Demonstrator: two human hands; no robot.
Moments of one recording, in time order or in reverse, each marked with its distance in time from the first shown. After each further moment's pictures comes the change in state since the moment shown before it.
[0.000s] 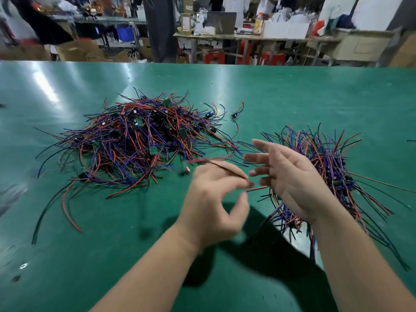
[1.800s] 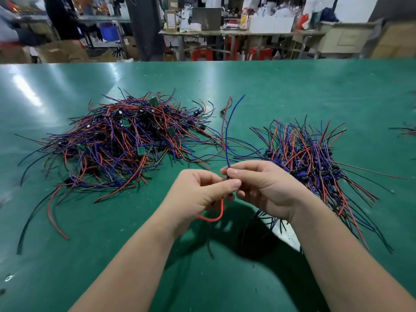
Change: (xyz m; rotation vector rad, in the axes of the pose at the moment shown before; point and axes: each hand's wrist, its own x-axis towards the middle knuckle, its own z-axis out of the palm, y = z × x) left_hand 0.009 -0.005 -0.006 -0.763 -0.293 -0.902; right_hand -0.001 0.011 0.015 0.126 -0.104 0.330
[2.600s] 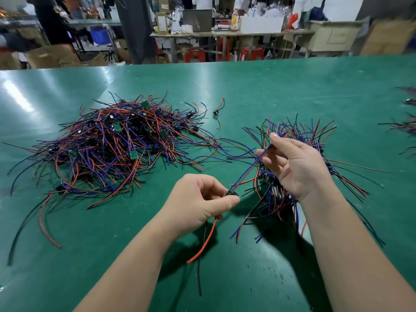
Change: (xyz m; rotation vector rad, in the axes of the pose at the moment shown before) left_hand 0.000 -0.008 0.001 0.245 -0.073 0.091; right_hand 0.001 -0.023 -0.041 0.314 0.481 -0.331
